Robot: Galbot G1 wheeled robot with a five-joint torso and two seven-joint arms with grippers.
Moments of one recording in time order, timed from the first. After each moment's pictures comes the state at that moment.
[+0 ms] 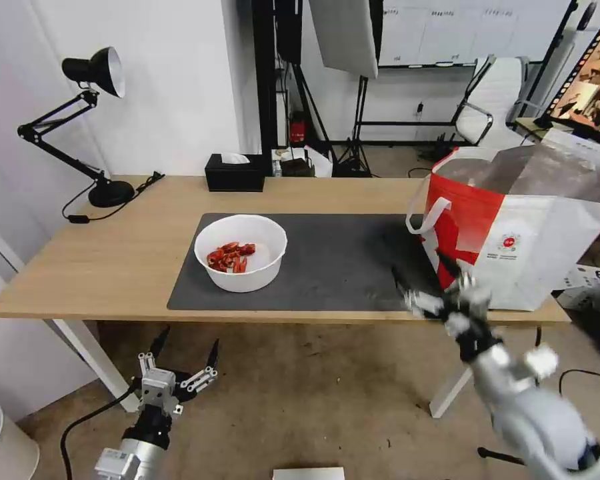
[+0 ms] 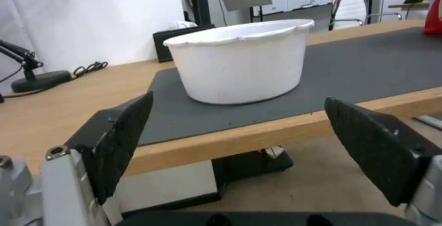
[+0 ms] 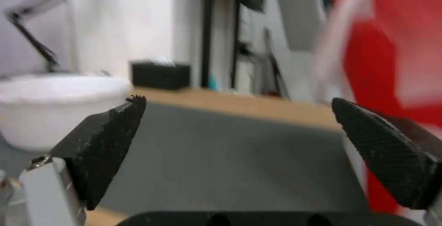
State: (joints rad) left arm 1.81 -1.31 -0.60 -2.11 -0.09 -0.29 0.07; right arm -1.63 0.95 0.51 2.11 0.46 0.25 0.03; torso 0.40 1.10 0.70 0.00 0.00
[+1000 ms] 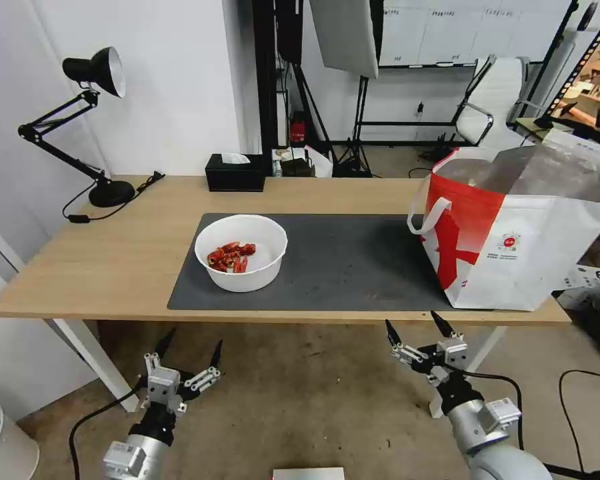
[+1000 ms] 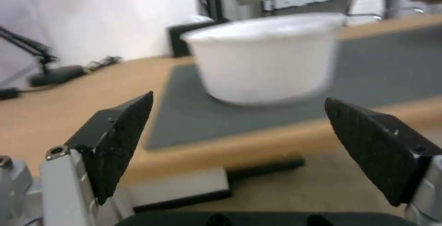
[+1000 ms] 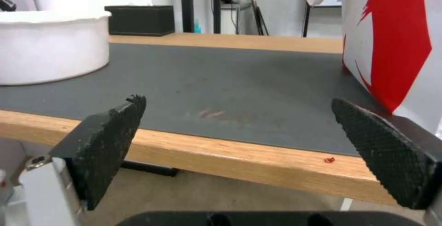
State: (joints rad) left arm 1.73 -1.25 -0.63 -2.12 -0.17 -0.19 0.01; right arm -1.65 1.00 0.41 2.07 0.40 0.18 0.13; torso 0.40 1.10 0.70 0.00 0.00
